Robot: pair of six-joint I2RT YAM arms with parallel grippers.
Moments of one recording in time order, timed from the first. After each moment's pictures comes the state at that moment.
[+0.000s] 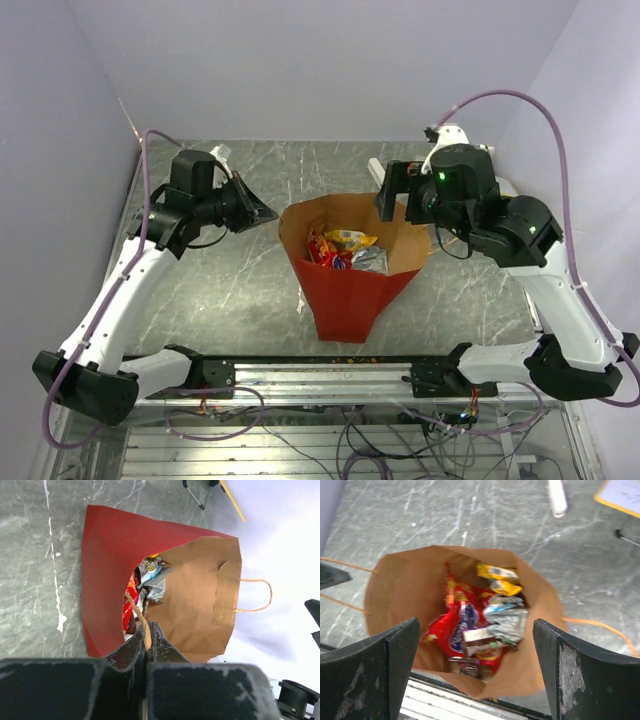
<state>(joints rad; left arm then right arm) -0.37 1.16 1.27 -0.70 0.36 -0.87 0.79 1.25 1.79 -1.07 0.36 0.45</state>
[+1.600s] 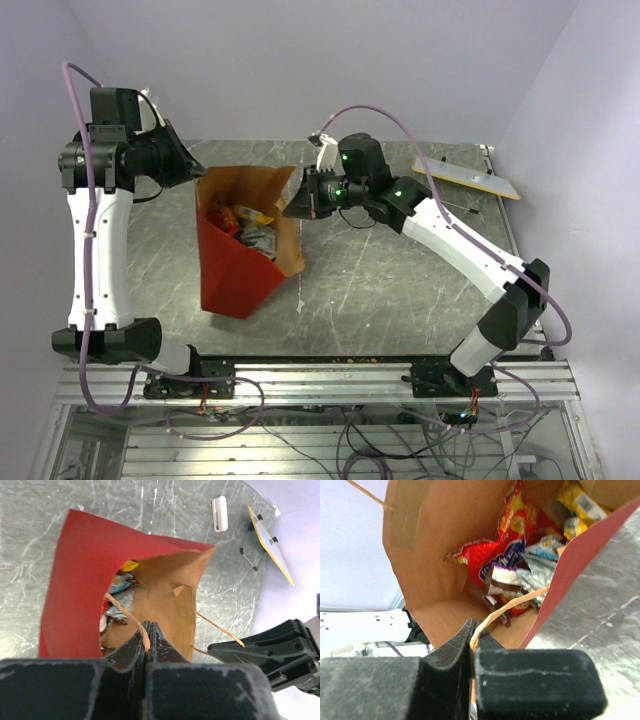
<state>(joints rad) 0.00 1.44 1.96 -1.24 0.32 -0.53 0.76 1.60 1.61 -0.47 -0.42 0.50</state>
